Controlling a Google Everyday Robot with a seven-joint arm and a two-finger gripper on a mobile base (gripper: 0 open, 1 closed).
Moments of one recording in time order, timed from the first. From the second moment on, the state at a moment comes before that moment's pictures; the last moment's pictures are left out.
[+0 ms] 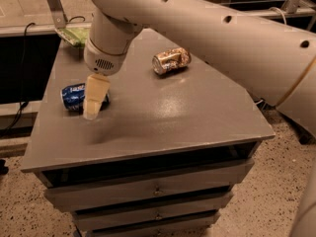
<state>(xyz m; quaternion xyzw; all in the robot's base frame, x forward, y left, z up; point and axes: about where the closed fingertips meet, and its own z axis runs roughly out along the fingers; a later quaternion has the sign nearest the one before) 0.557 0.141 0.892 -0.71 0.66 0.10 0.23</state>
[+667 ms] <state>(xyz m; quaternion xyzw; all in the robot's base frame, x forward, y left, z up) 0.562 0.191 0.862 -0.71 0.67 0.12 0.20</state>
